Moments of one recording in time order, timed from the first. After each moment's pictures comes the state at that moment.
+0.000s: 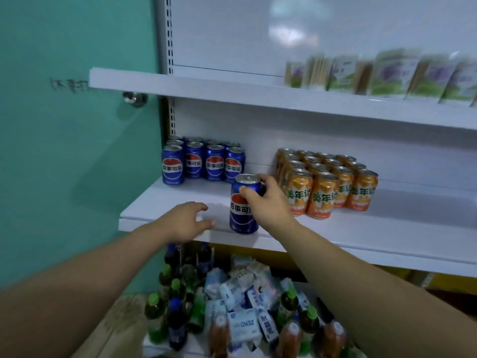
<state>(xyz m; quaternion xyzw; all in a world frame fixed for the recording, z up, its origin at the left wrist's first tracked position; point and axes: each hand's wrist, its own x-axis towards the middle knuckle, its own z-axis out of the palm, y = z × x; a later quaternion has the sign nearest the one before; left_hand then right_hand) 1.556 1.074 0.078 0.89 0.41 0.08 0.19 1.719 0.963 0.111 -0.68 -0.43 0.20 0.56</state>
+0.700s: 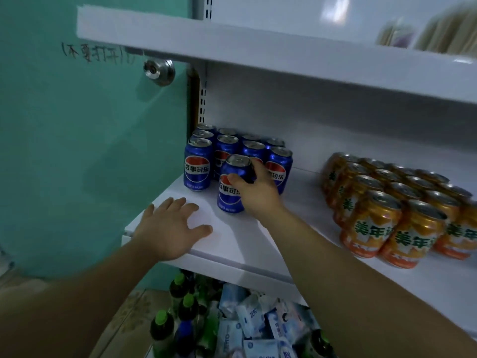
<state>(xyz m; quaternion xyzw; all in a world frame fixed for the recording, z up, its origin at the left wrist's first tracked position) 1.527 1.179 0.036 0.85 0.53 0.06 0.06 1.707 1.143 0.094 -0.67 -0.48 0.24 0.51</state>
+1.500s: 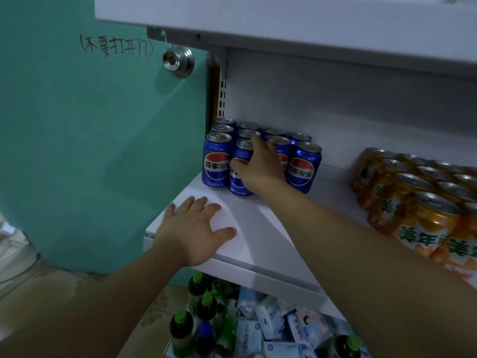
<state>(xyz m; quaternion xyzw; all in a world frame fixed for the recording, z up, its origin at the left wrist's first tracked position) 1.526 1.179 0.035 0.85 0.52 0.06 0.07 1.688 1.204 0.108 -0.73 -0.57 0.10 0.36</state>
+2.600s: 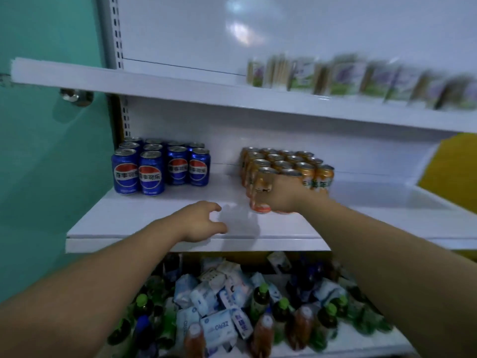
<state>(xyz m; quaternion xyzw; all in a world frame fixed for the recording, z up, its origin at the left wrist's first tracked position) 1.620 1.063 0.096 0.91 0.33 0.03 0.25 1.786 0.942 0.156 -0.85 -0.50 0.05 0.13</state>
